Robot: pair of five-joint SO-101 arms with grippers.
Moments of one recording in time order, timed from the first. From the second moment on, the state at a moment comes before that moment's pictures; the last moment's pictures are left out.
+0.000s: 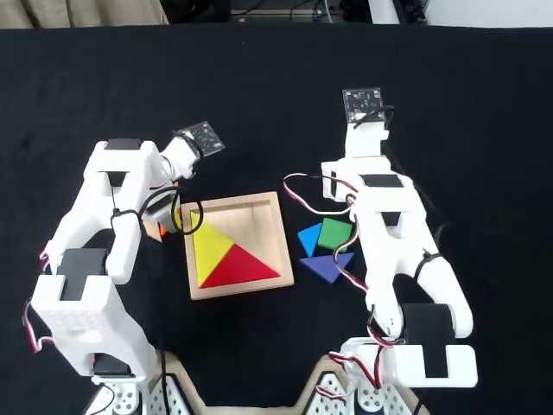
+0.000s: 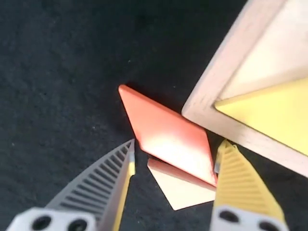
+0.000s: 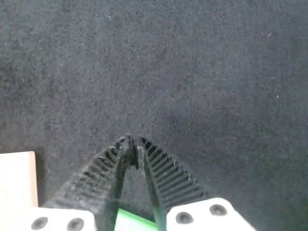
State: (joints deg) left arm -6.1 15.7 15.8 58.4 -58.0; right arm -0.4 -6.0 40.7 30.2 4.0
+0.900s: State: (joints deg) left arm -5.9 15.7 7.0 73.0 -52.9; right arm -0.4 -6.0 40.7 30.2 4.0
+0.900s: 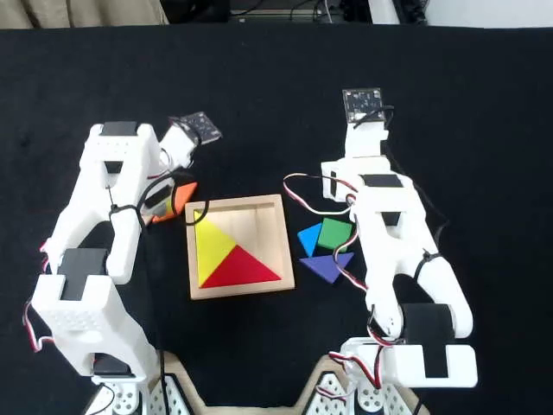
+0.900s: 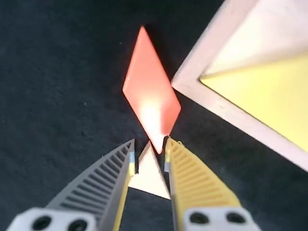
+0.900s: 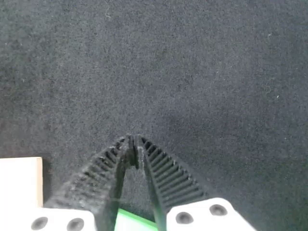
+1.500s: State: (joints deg) left arm -2.8 15.7 5.7 67.2 -14.7; right arm -0.4 -6.0 40.7 30.2 4.0
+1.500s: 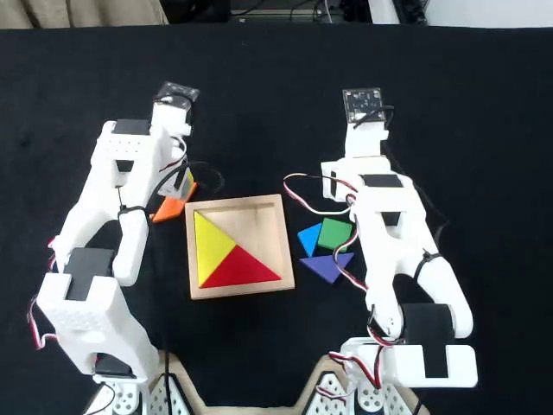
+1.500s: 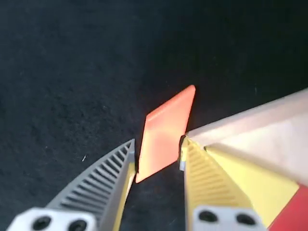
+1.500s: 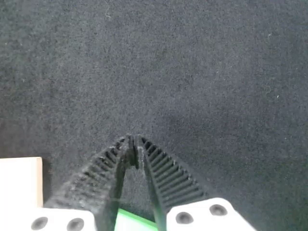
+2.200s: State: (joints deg) left arm -1.0 18.4 10.9 58.9 -13.1; right arm -0.4 -6.0 40.7 30.2 4.0
